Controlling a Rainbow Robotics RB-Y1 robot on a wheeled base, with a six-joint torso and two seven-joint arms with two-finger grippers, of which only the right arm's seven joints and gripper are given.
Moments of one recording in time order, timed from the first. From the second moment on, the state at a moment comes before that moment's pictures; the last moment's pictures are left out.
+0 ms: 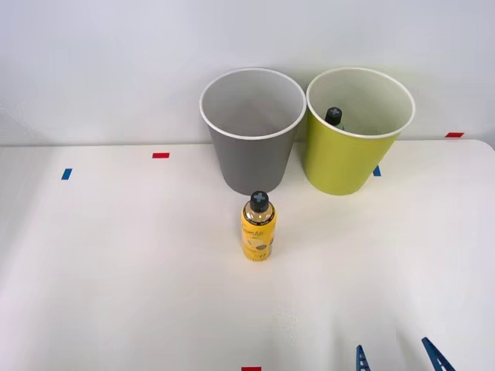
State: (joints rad) arm 0.95 -0.22 0.27 -1.80 0.08 -0.79 1.39
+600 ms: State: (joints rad) arm 0.95 -0.22 0.27 -1.80 0.08 -0.79 1.39
